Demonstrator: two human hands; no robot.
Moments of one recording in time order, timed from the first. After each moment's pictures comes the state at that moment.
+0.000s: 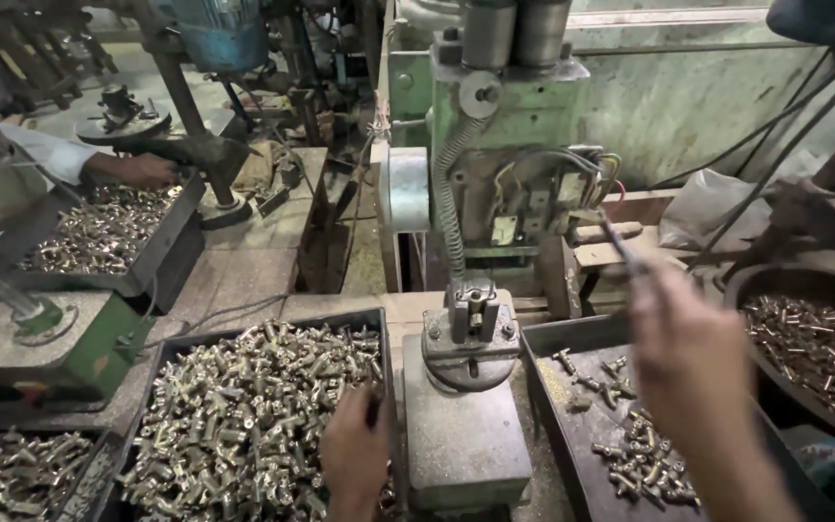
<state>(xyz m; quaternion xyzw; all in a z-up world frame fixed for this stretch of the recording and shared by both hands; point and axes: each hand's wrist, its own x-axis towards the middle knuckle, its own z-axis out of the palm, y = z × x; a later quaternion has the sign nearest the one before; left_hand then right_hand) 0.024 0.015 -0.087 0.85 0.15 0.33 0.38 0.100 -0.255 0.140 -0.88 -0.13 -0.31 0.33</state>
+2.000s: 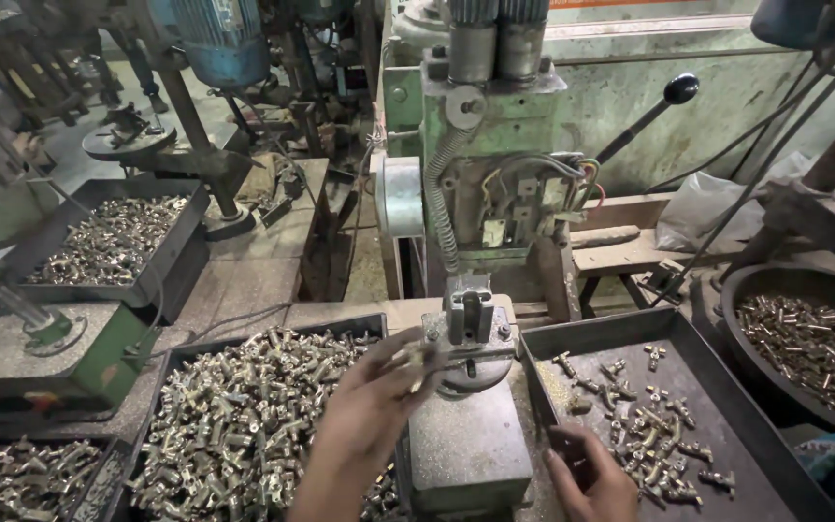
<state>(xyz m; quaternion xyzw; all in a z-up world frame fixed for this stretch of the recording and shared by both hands) 0.023 -0.008 0.075 0.42 0.23 0.03 0.88 0.065 -0.286 -0.131 -0.84 -0.04 -0.10 0.53</state>
